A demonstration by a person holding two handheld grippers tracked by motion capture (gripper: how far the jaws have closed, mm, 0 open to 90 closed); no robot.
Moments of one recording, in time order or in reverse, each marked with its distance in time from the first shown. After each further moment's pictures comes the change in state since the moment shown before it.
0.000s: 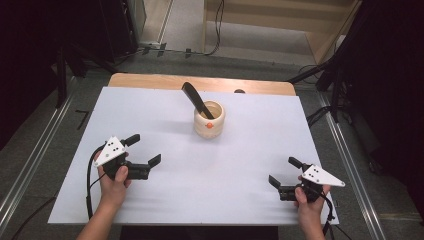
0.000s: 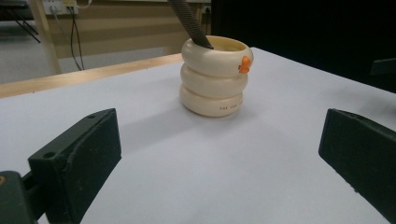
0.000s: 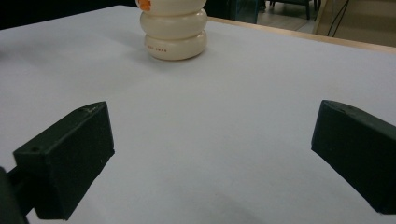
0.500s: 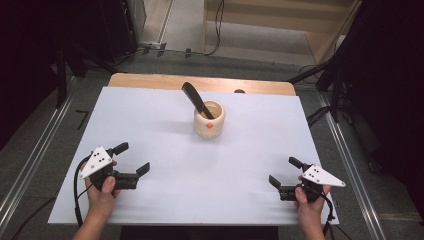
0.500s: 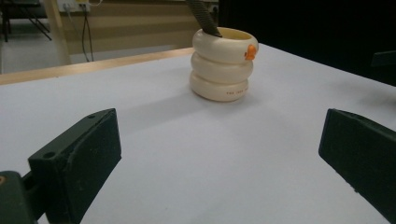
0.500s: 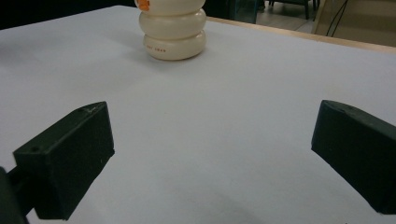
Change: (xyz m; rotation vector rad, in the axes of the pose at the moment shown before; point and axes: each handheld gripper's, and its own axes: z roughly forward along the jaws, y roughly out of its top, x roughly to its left) left arm 0.004 -0.015 -0.032 -0.002 0.035 -0.011; right arm 0.000 0.000 0.000 -0.002 -0.002 0.000
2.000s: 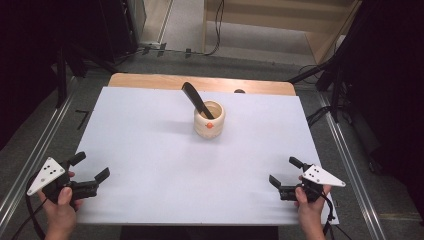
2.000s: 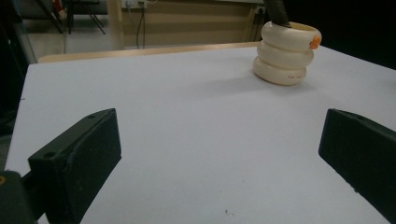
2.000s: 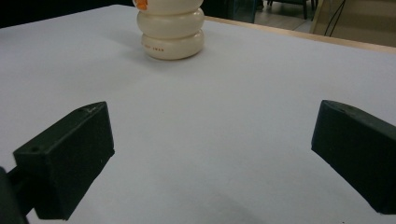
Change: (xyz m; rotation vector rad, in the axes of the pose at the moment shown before) left arm 0.051 -0.027 -0.076 -0.005 0.169 -0.062; right arm -0.001 0.000 0.000 0.002 -0.007 0.000
